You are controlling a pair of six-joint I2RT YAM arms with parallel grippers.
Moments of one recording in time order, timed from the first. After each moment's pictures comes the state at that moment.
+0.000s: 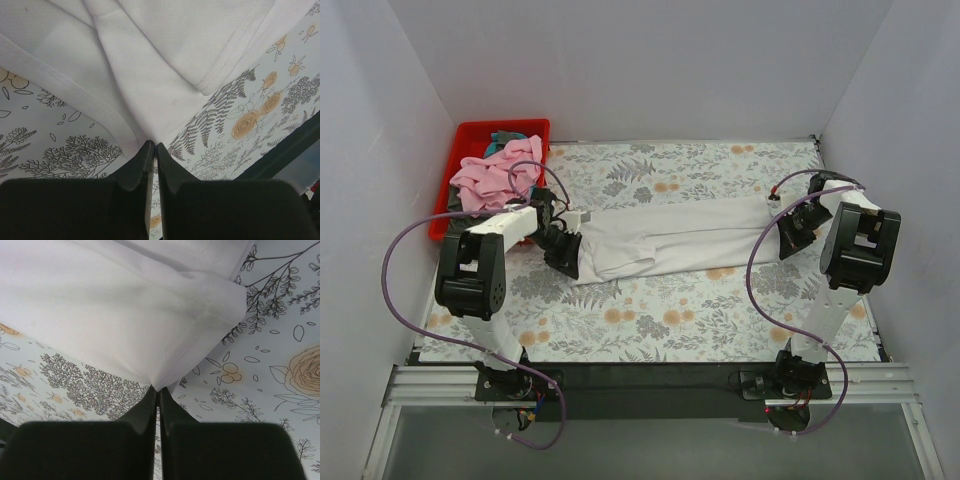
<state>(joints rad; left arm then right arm) -0.15 1.78 1.12 -0.83 0.51 0.27 -0.23 2.00 1.42 -1.01 -0.36 -0.66</state>
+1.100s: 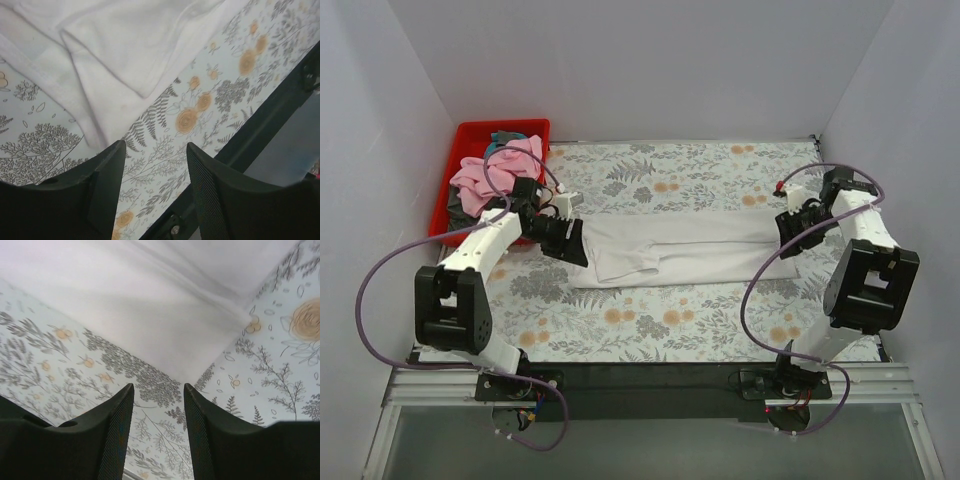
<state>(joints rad) -0.13 1.59 1.13 -0.89 0.65 0.26 -0.23 1.70 1.26 -1.05 -0.36 -0.77</state>
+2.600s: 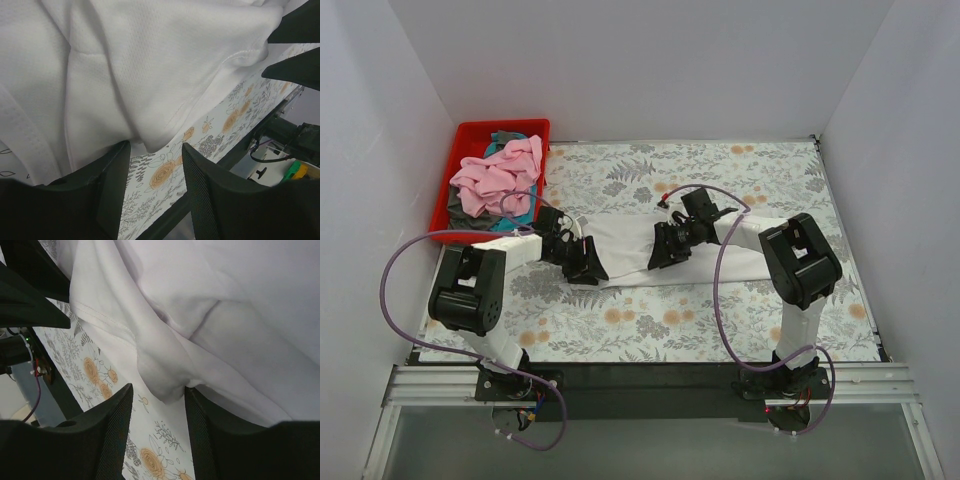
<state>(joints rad) -0.22 1.68 0.83 -0.35 0.67 -0.39 0.52 1.91 1.13 -0.23 -0.71 0.30</state>
